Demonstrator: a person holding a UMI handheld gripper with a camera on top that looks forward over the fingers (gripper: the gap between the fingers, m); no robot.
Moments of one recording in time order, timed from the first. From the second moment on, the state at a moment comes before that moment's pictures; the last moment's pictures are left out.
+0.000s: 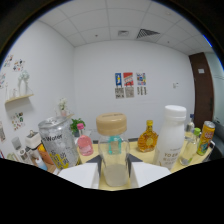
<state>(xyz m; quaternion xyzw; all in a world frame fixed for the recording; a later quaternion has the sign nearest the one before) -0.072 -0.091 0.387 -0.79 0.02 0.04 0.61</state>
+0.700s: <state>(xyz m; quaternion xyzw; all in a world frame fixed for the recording) -0.066 -0.204 0.281 -0.81 0.02 0.05 0.59</state>
